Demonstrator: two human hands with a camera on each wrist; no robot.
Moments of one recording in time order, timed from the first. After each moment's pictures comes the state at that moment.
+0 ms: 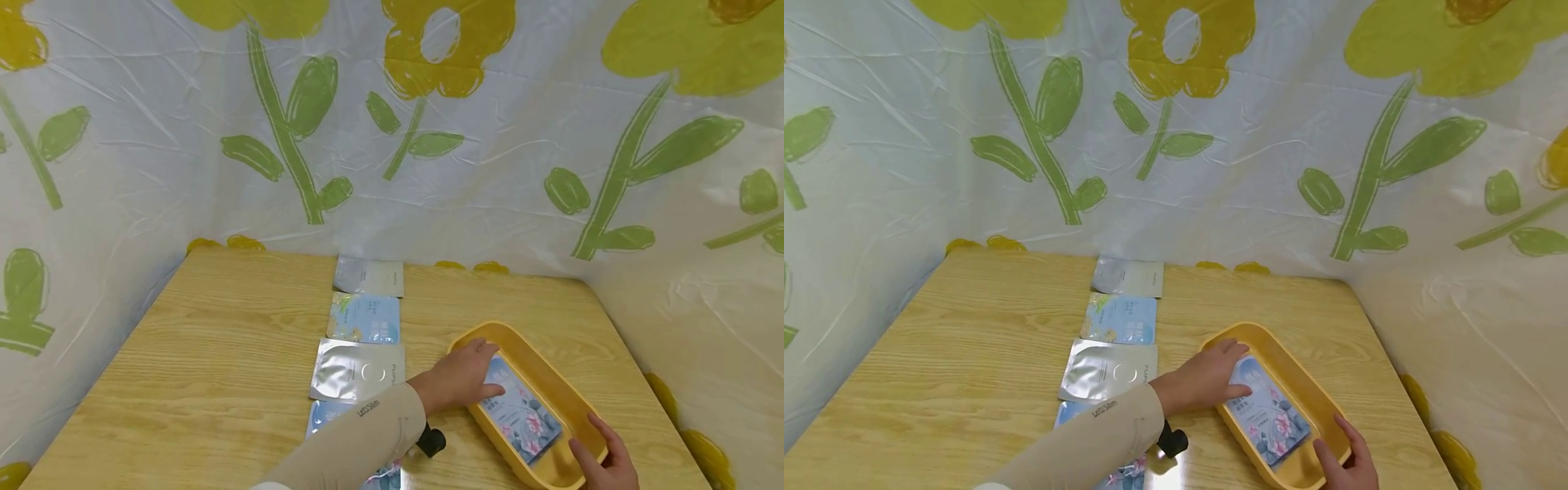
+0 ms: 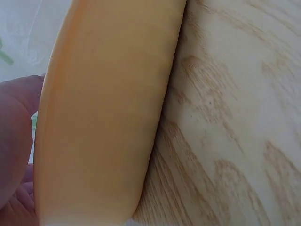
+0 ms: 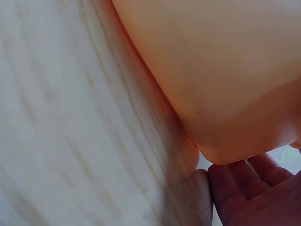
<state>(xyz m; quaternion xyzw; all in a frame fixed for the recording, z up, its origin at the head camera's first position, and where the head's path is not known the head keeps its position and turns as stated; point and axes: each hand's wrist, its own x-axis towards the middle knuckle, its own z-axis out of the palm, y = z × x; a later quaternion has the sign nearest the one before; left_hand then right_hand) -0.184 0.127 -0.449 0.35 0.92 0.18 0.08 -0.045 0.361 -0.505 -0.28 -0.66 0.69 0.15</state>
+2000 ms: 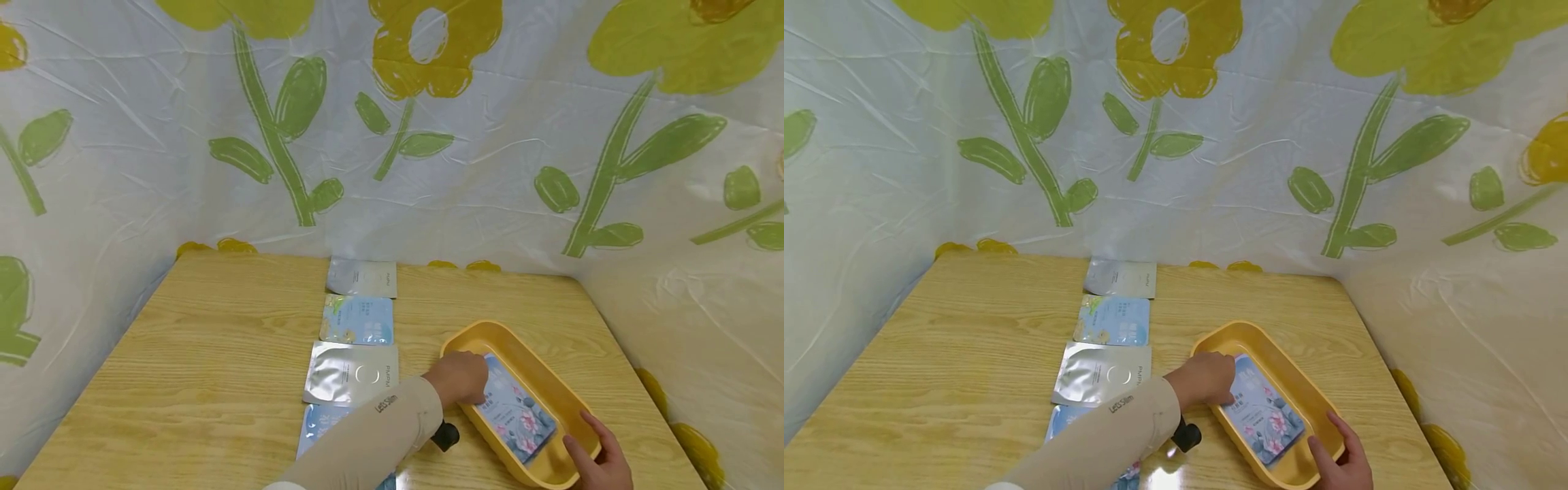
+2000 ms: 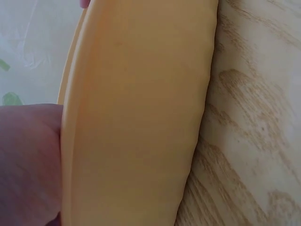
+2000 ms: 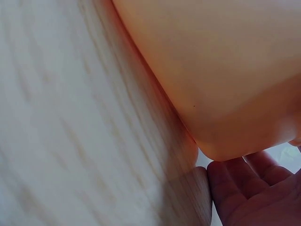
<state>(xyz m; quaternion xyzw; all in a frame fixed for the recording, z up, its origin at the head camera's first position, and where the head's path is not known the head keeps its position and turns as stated) -0.186 0.157 -0.438 0.29 0.94 0.02 0.19 -0.043 0.358 -0.502 -0.30 -0.67 0.66 0.14</state>
